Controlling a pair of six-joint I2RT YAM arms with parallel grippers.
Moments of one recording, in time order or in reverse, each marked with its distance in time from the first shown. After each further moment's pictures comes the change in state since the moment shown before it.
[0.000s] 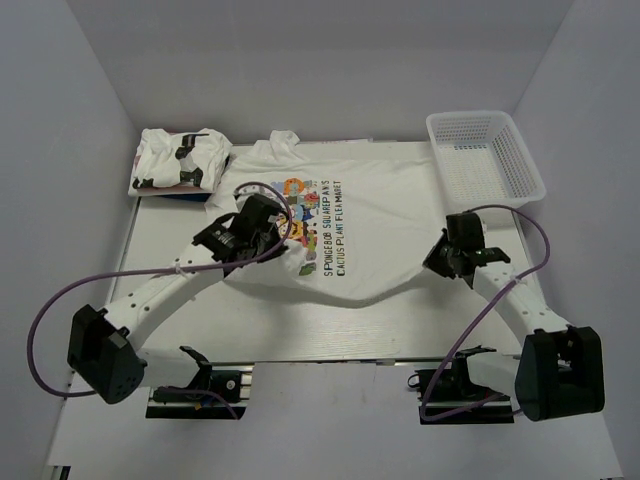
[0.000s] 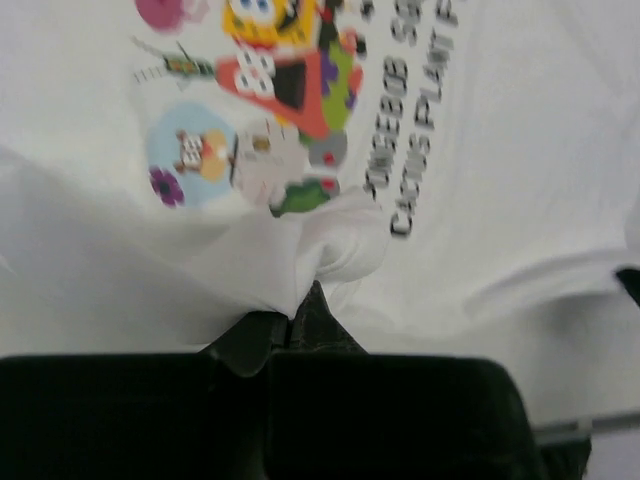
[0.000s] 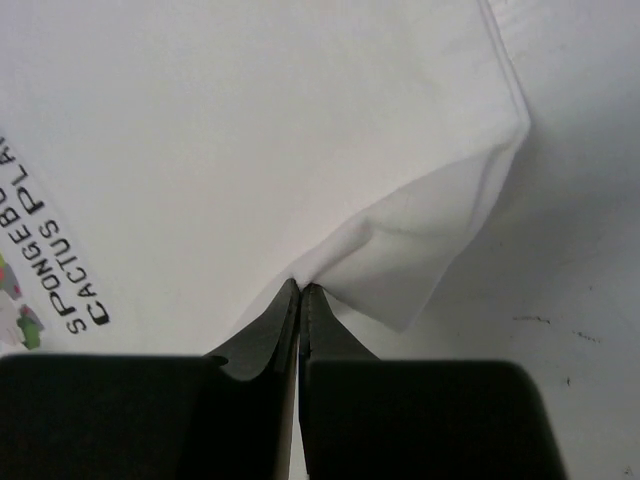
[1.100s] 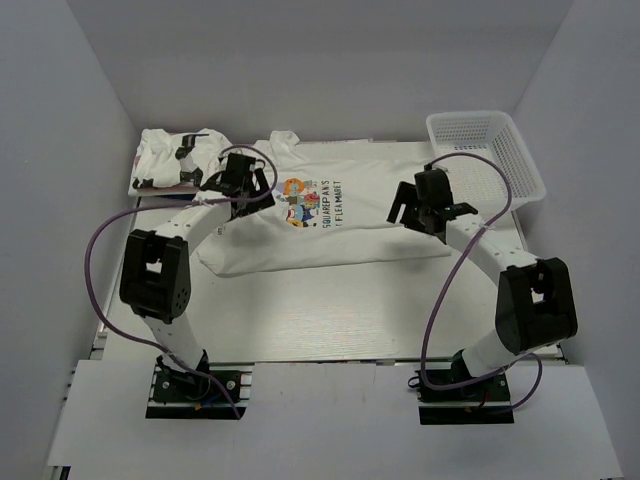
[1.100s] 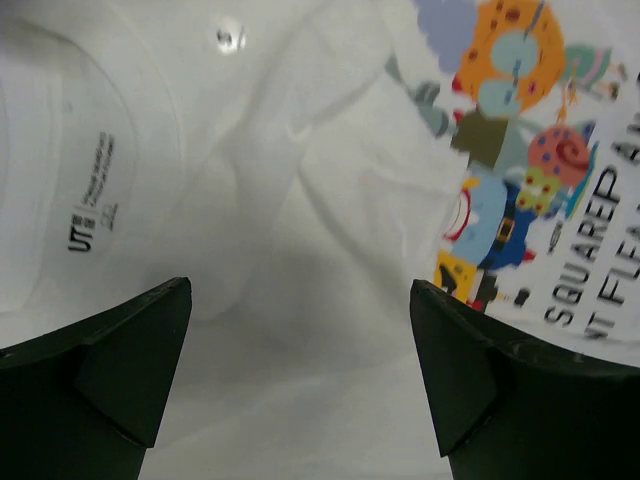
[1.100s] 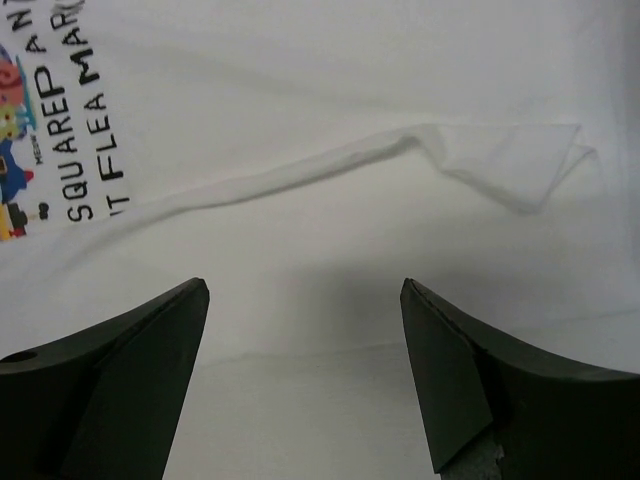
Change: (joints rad) left arm 0.391 0.567 0.339 0.231 -0.045 0.334; right arm 0.118 0.393 0.407 0.129 0.068 -0.188
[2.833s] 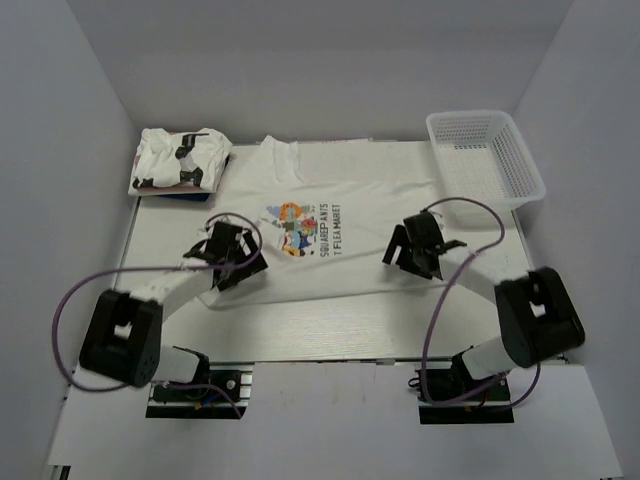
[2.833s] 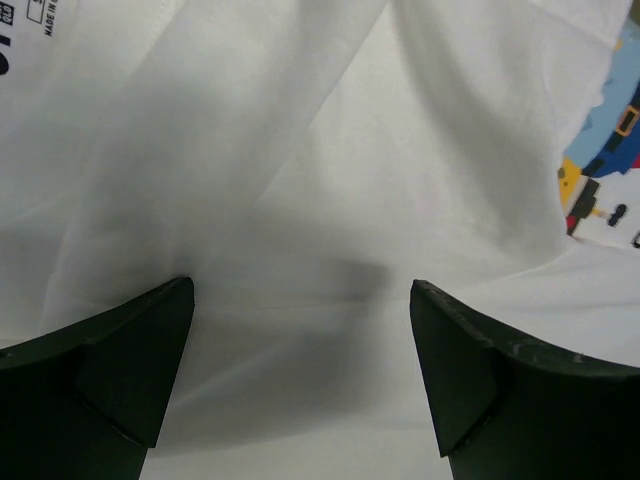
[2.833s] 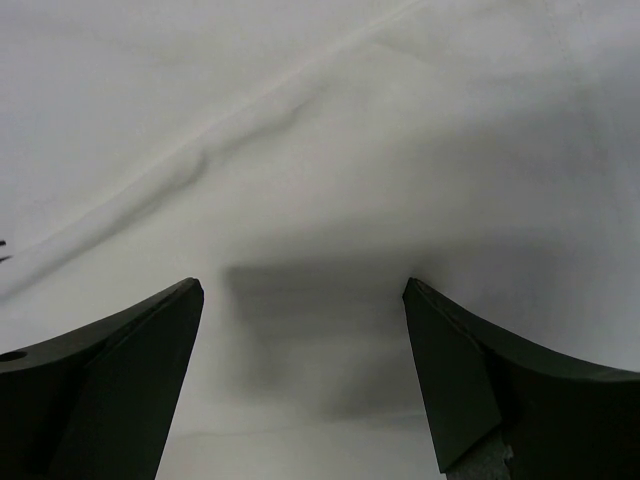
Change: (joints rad) left arm -0.024 -0.387 -0.676 0.139 0.144 -0.173; right arm 0.101 -0.024 -0.302 0.087 0.043 0.147
